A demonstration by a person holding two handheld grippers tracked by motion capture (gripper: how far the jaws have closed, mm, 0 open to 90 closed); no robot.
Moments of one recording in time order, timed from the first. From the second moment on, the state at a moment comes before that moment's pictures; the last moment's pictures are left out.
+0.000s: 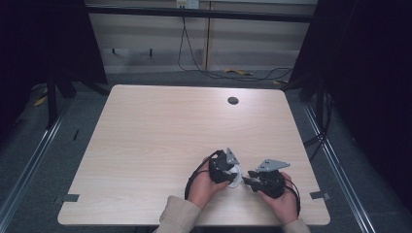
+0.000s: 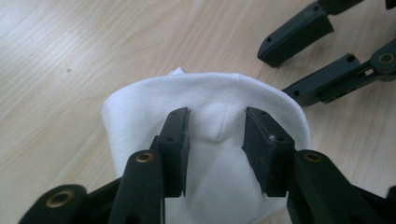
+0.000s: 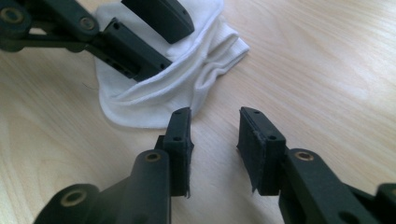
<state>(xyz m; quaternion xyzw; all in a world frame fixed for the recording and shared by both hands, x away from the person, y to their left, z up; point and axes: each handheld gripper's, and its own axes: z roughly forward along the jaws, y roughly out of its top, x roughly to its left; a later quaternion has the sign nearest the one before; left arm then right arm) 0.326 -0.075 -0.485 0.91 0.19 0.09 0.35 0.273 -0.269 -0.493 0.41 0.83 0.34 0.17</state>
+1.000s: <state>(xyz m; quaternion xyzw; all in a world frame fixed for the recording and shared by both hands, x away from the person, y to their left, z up) 0.317 -0.035 -0.489 0.92 0.22 0.09 0.32 0.302 -0.261 -0.492 0.42 0.83 0.31 0.20</state>
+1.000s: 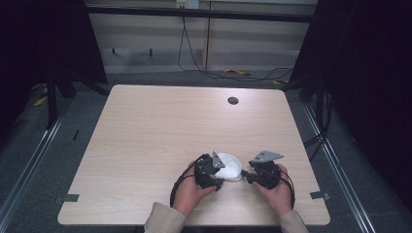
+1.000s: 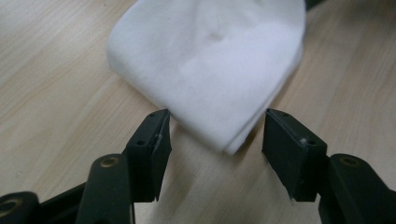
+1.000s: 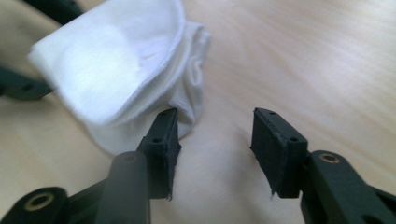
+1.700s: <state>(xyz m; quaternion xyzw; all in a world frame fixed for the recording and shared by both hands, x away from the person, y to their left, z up) 0.322 0.006 -0.483 0.89 0.25 0.08 0.38 0.293 -0.293 -0.495 0.45 0.80 0.35 0.17</state>
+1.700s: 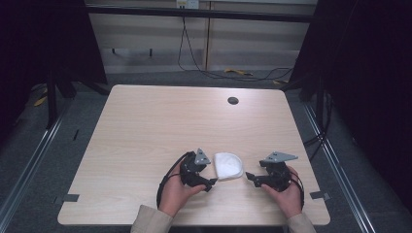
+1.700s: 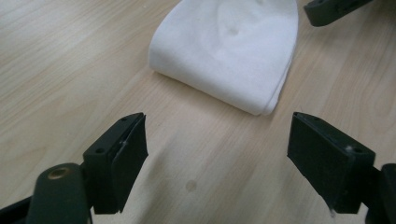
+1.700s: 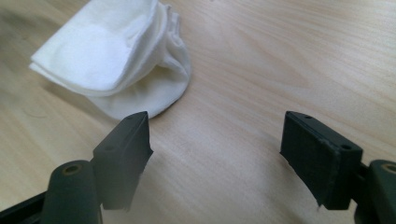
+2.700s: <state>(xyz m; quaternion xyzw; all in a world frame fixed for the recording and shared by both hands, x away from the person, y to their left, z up) 0.330 0.091 -0.492 0.86 0.30 0.08 0.39 0.270 -0.321 -0.492 0.42 0.81 0.37 0.14</state>
